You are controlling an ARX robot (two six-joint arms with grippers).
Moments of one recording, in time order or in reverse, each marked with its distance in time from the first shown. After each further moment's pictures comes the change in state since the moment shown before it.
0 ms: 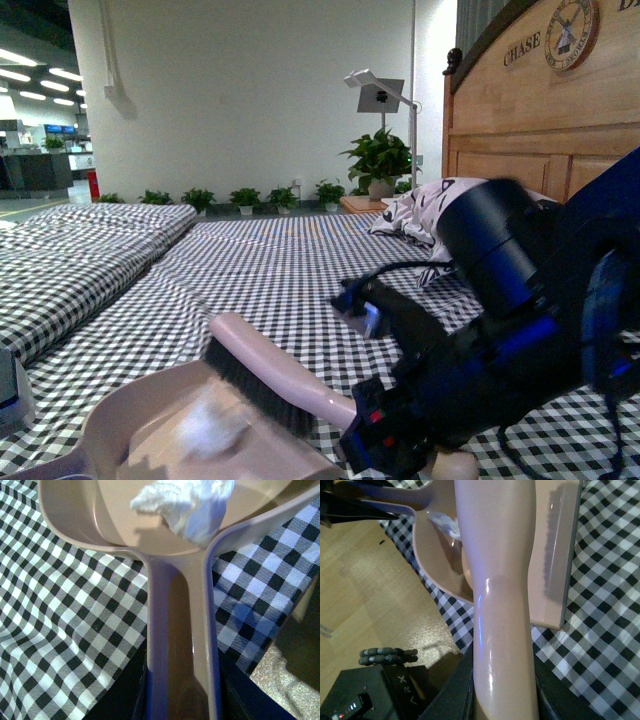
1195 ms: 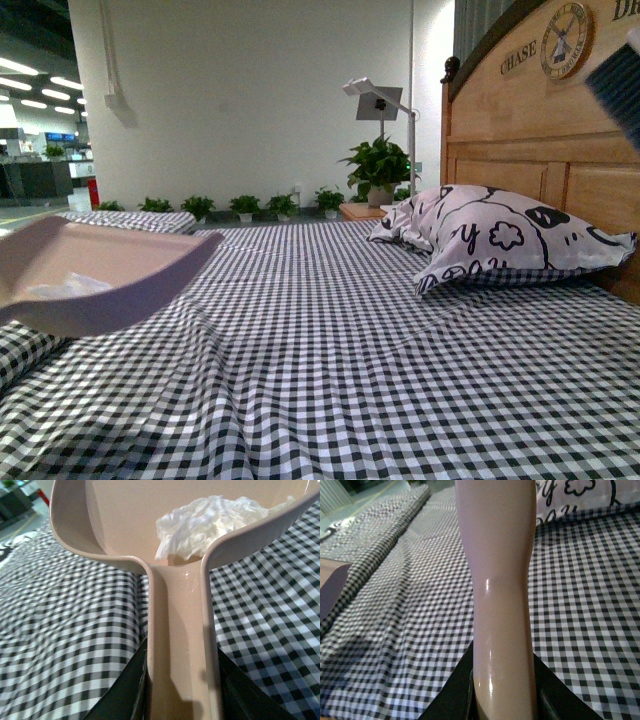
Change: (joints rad) left arm 0.049 -0.278 -0.259 0.725 -0.290 -0.652; right arm -0.625 -0.724 -0.393 0.312 -0.018 0.540
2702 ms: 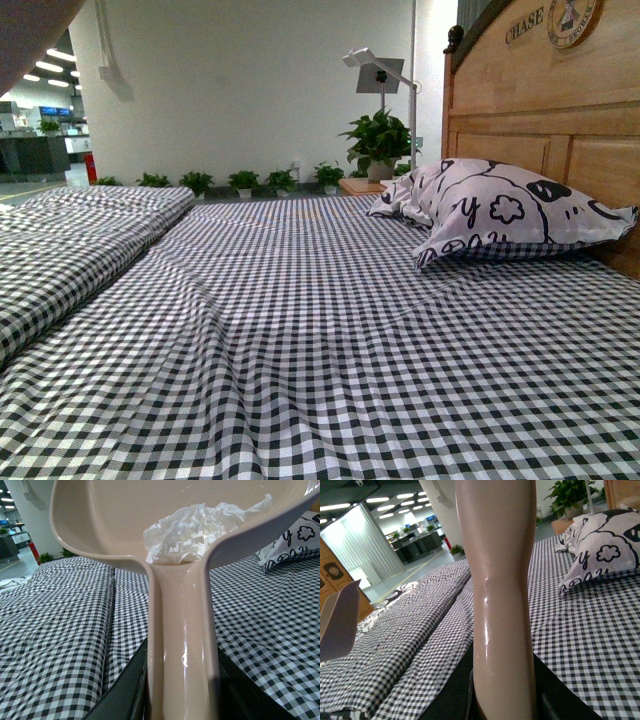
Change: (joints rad) left arm 0.005 -0.910 -0.304 -0.344 0.174 -0.245; right arm -0.149 -0.534 -0.073 -0.186 -0.166 0.231
